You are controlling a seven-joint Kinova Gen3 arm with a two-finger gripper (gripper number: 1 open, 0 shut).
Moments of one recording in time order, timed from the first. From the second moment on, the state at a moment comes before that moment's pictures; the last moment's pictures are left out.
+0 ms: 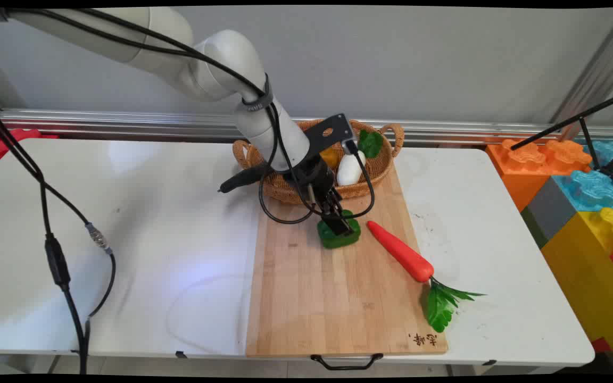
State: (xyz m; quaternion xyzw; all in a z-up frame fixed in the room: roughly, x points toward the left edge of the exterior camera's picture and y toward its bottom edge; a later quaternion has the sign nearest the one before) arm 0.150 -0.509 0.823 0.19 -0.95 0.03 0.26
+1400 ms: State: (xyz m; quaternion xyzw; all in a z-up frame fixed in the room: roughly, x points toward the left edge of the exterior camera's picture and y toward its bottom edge) arm 0.193 -0.573 0.925 0.17 -0.94 0.15 0.26
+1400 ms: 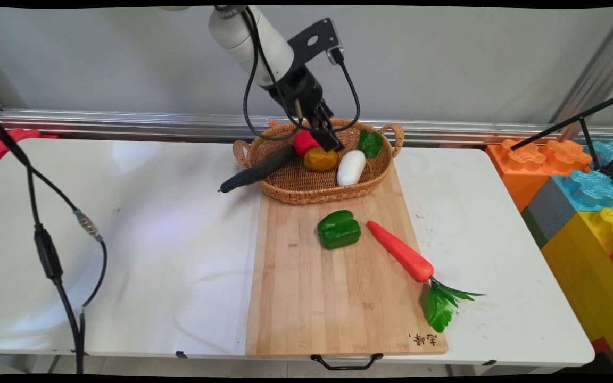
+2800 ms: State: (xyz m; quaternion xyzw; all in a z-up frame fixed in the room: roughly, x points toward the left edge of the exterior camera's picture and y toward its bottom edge) arm 0.178 -0.649 0.814 0.10 -0.96 0.19 0.17
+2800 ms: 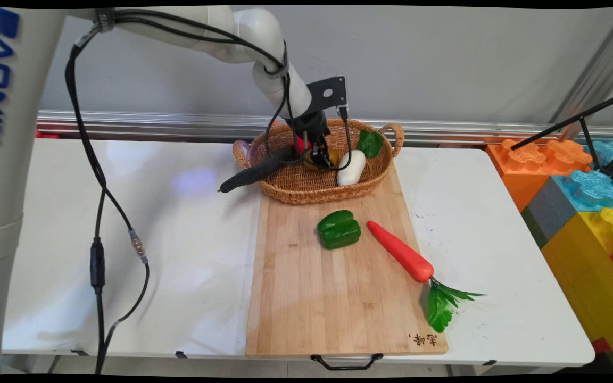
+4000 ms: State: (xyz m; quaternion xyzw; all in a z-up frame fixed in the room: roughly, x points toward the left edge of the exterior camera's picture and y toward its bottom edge) arm 0.179 -0.644 0.813 0.09 -0.96 0.20 0.18
